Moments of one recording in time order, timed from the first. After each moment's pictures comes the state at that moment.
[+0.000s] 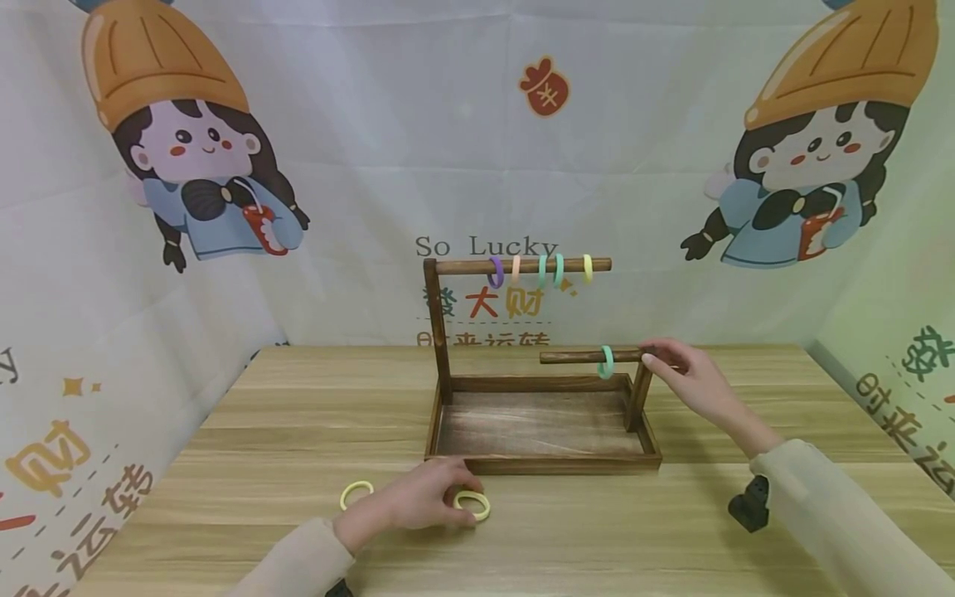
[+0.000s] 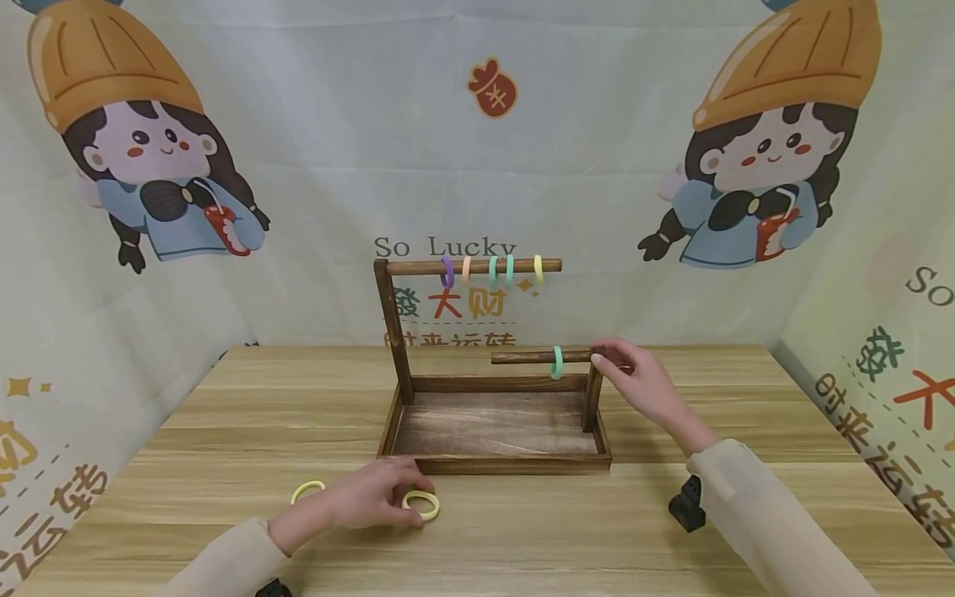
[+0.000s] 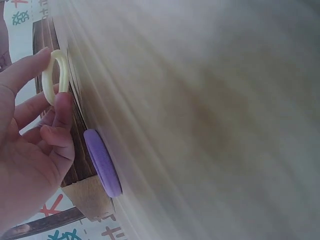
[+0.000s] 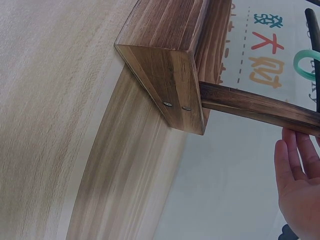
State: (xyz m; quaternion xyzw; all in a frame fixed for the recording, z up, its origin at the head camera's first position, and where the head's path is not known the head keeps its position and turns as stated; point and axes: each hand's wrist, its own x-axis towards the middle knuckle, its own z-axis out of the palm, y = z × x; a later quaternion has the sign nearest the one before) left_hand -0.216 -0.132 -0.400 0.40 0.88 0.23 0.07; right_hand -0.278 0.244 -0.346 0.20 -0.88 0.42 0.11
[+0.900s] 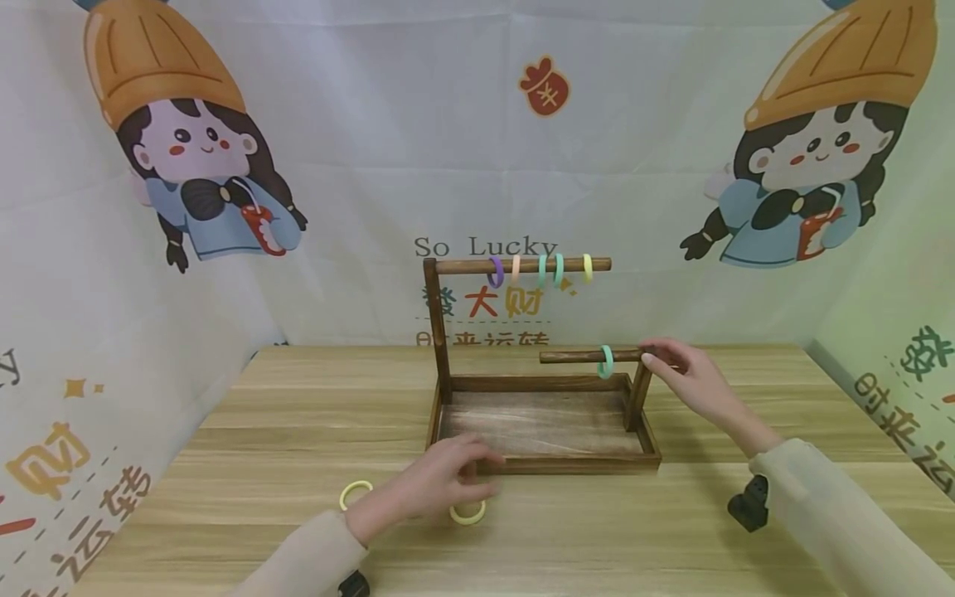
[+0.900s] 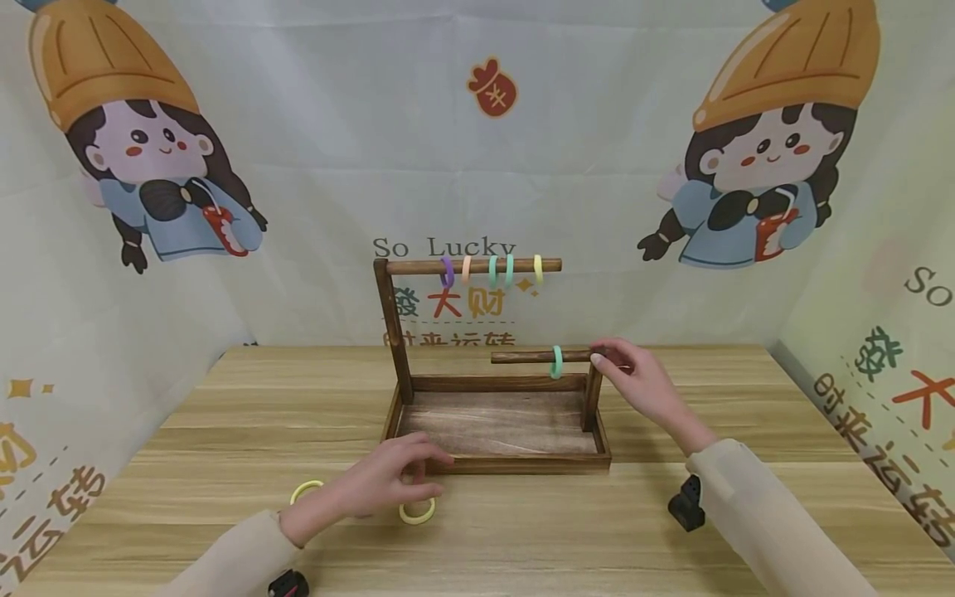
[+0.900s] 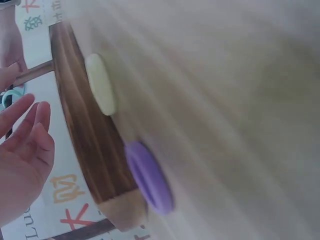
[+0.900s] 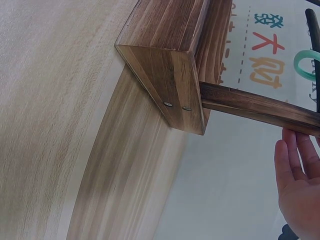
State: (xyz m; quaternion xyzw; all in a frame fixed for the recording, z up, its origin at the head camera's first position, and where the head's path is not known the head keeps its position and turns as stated) left_hand -0.224 -0.113 -0.387 0.43 0.86 0.29 -0.01; right_hand -0.278 0.244 -0.345 0.20 -0.88 0.42 0.11
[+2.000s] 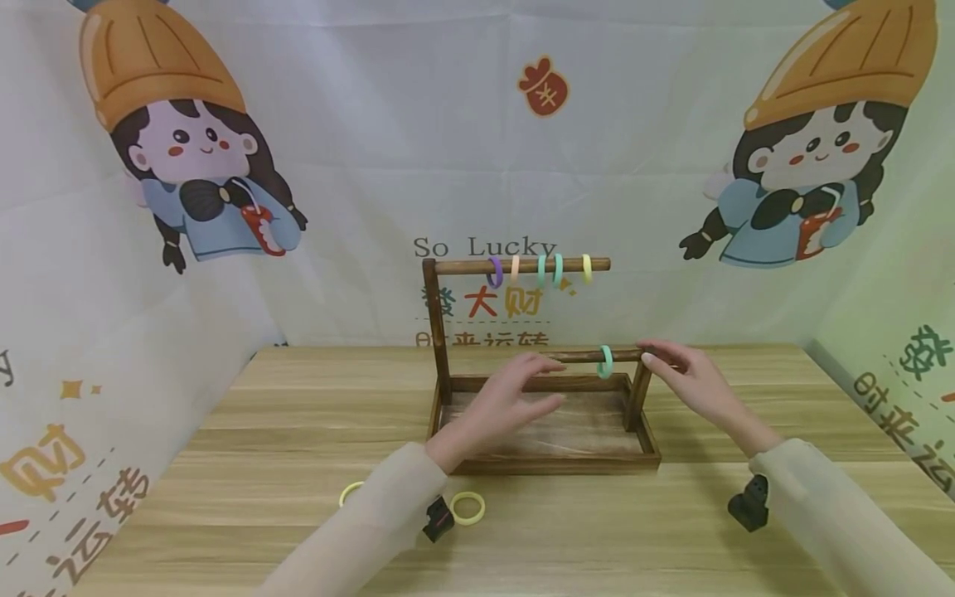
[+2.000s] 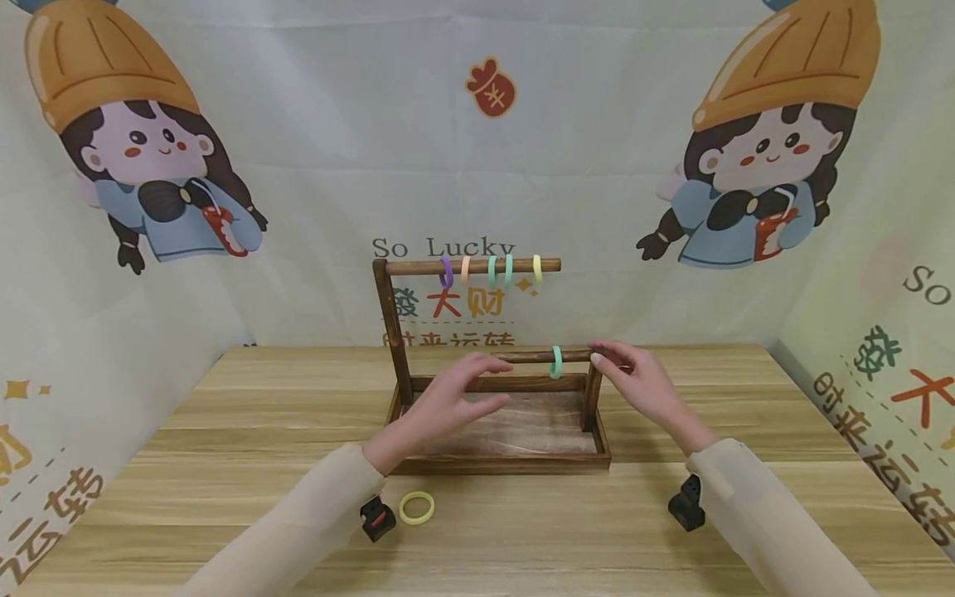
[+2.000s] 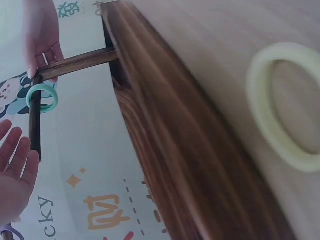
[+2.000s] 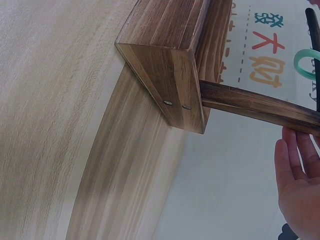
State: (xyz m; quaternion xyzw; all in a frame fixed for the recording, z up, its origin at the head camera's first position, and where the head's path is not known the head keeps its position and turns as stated) left_hand -0.268 -0.036 -0.336 0.39 0.84 0.37 -0.10; right_hand -0.278 0.244 -0.345 0.20 -0.88 0.42 0.11
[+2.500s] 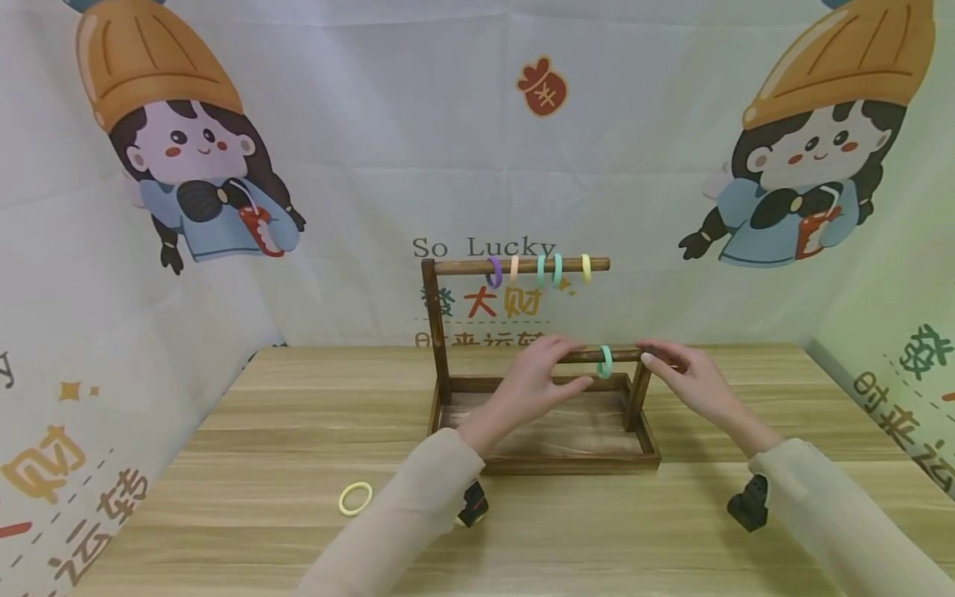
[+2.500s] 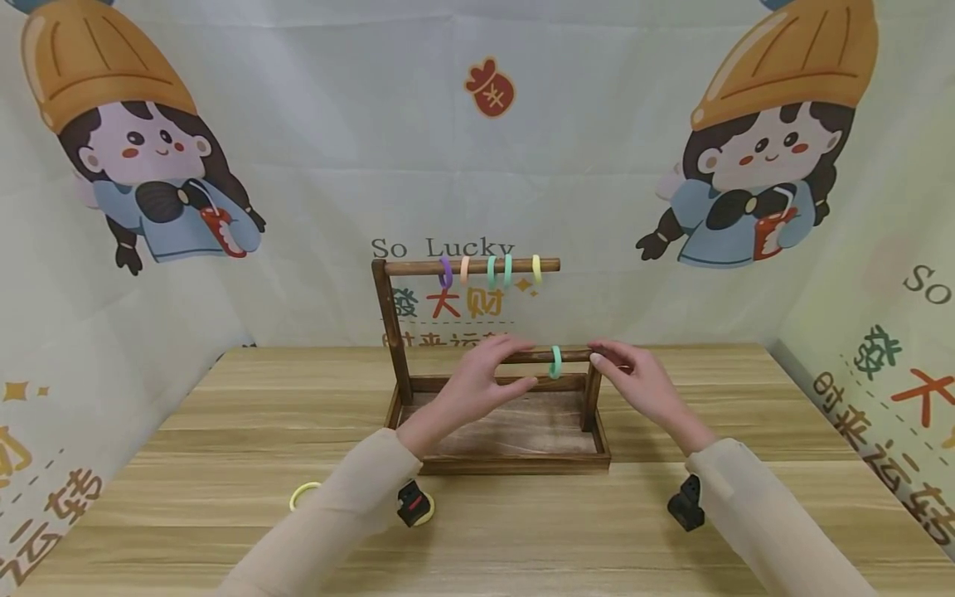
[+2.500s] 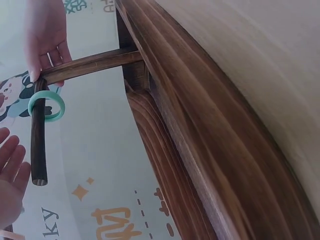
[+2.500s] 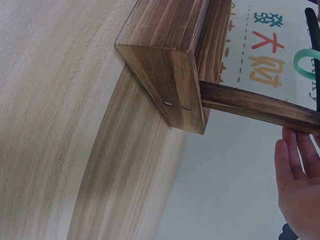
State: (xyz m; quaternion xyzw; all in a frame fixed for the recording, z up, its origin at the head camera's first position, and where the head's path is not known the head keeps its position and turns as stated) left_hand -0.283 -0.001 -0.327 0.39 0.85 0.31 -0.17; right_hand -0.279 0.245 -0.345 0.20 -0.87 0.43 0.11
